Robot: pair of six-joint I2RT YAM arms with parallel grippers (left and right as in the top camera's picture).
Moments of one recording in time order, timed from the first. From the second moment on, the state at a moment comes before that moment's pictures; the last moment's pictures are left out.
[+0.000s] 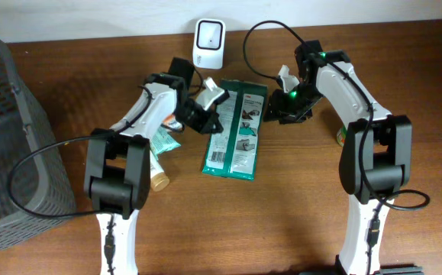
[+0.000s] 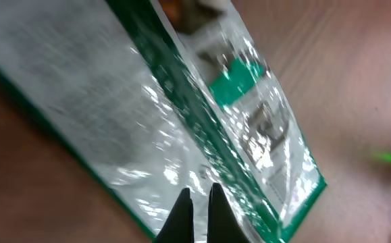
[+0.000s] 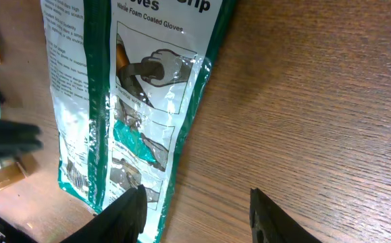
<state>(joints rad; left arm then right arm) -0.31 2.28 1.77 -0.92 0.63 0.43 0.09 2.21 1.79 -1.12 -0.47 0.06</state>
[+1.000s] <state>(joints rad) -0.30 2.38 1.81 -0.82 0.60 0.42 0.13 2.17 1.38 -0.60 -0.84 0.30</state>
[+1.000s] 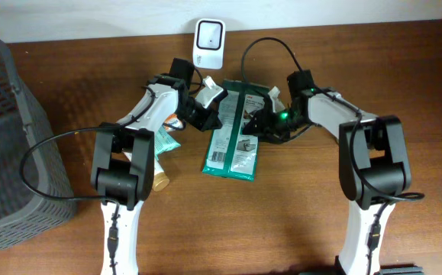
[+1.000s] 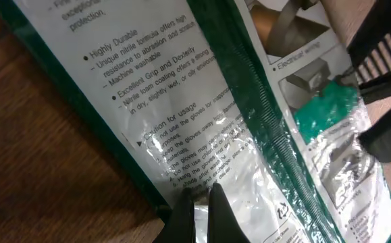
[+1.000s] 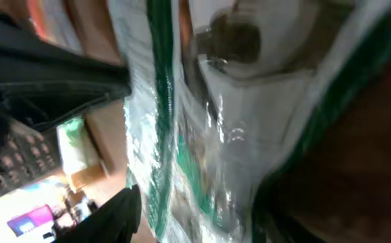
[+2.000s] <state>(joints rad) -0.03 2.08 1.97 -1.12 0.22 0.13 0.15 2.19 1.33 -0.42 -0.87 0.34</state>
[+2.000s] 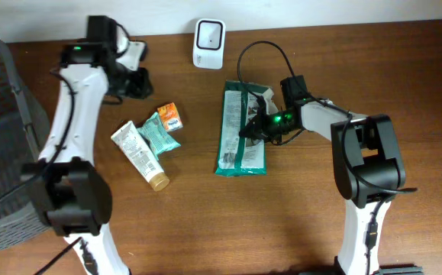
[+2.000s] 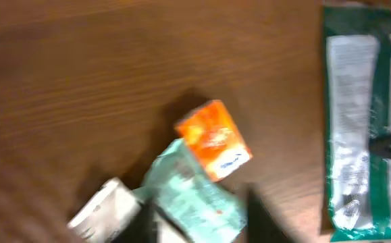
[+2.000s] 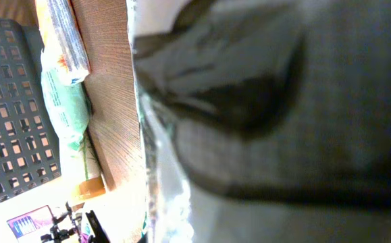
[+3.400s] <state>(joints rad) 0.04 2.08 1.97 -1.16 0.18 0.10 0.34 1.85 1.92 -1.00 -0.12 0.07</state>
